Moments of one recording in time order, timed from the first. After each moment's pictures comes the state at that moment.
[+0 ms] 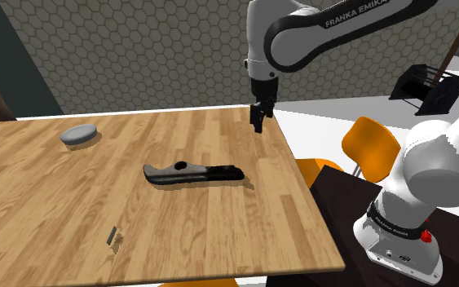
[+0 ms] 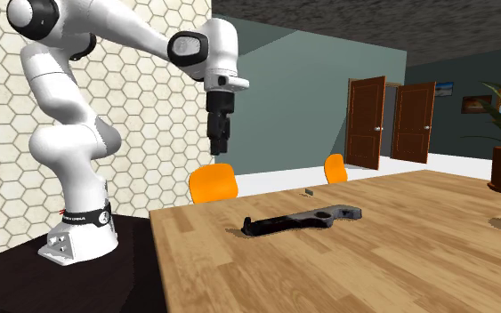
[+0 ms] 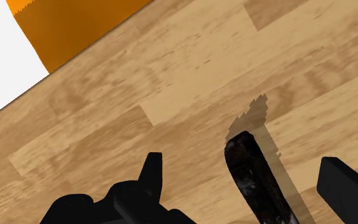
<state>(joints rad) 0.06 -0.41 0.10 -2.39 -0.04 1.96 0.01</state>
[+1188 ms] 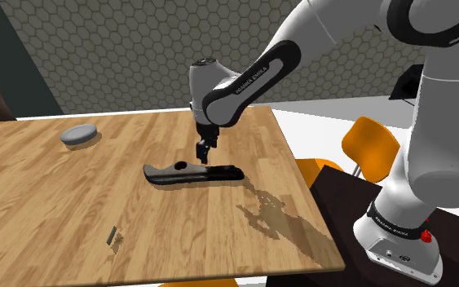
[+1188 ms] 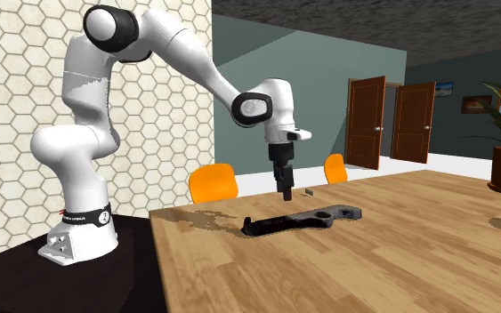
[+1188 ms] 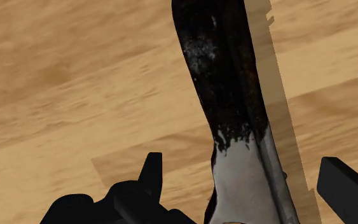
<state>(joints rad) 0.12 0.22 0.16 -2.08 -0.10 2.37 -0.02</state>
